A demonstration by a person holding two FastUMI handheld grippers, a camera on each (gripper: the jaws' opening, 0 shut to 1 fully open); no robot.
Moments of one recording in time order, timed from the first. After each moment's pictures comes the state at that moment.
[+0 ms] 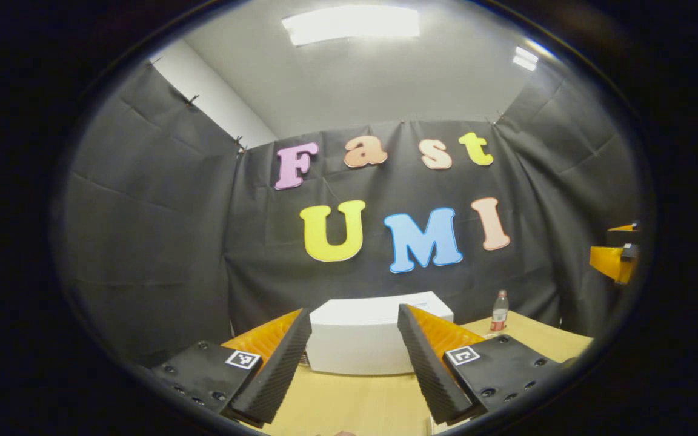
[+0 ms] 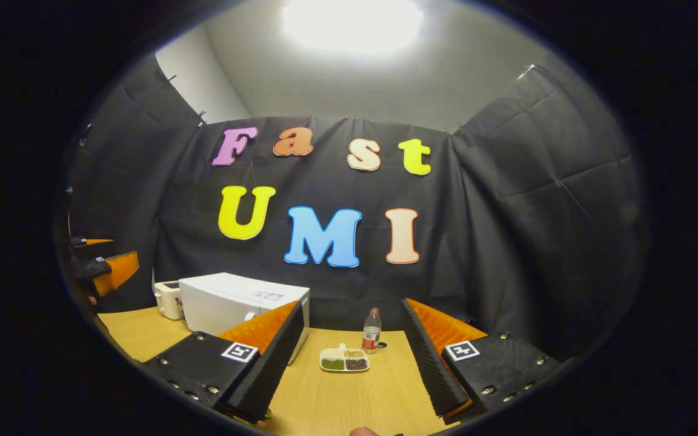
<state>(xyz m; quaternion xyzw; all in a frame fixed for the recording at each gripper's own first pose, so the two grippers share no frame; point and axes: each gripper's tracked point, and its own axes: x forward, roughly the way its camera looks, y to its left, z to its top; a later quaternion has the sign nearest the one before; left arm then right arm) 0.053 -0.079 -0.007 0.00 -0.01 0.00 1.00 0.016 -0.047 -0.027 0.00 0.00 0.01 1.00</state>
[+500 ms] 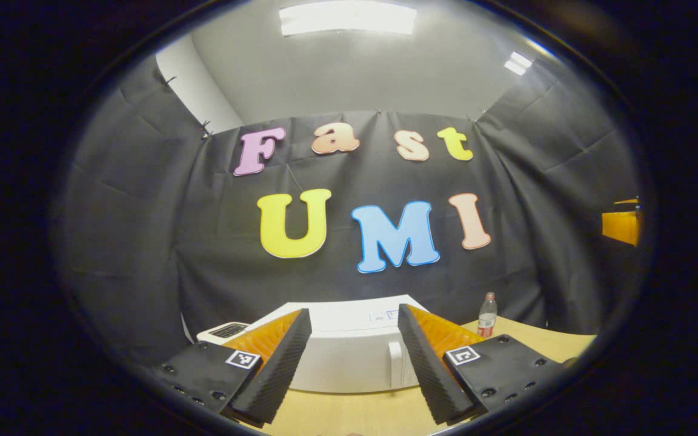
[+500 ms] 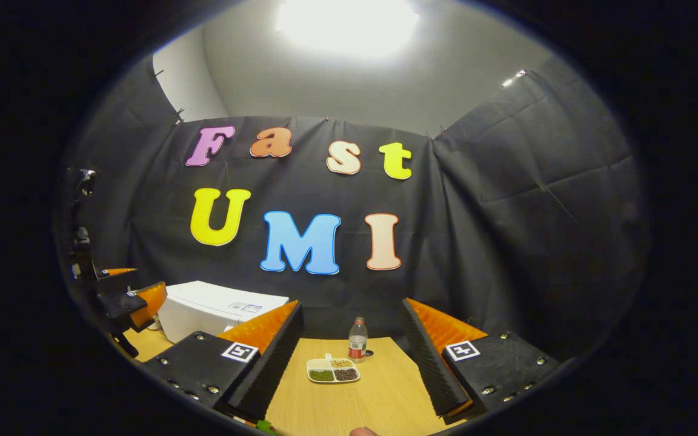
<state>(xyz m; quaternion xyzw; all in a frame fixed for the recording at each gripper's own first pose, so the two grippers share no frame) 0.184 -0.132 -0.060 -0.01 -0.02 -0.09 1.00 0.053 -0.045 -0.015 -0.01 -0.02 -0.06 1.00</state>
